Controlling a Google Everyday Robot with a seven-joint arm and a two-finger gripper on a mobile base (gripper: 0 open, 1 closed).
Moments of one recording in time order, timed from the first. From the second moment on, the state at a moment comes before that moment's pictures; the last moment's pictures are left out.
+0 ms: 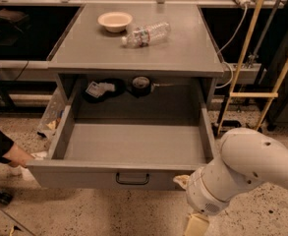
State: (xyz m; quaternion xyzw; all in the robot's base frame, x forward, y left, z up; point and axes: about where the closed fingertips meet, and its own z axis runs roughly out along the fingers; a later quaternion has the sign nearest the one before) arm 0.331 -0.094 0.658 -0.64 0.73 0.22 0.12
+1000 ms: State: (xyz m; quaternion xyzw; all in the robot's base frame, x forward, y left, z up) arm 0.402 -0.082 0.624 -0.57 0.79 0.20 0.11
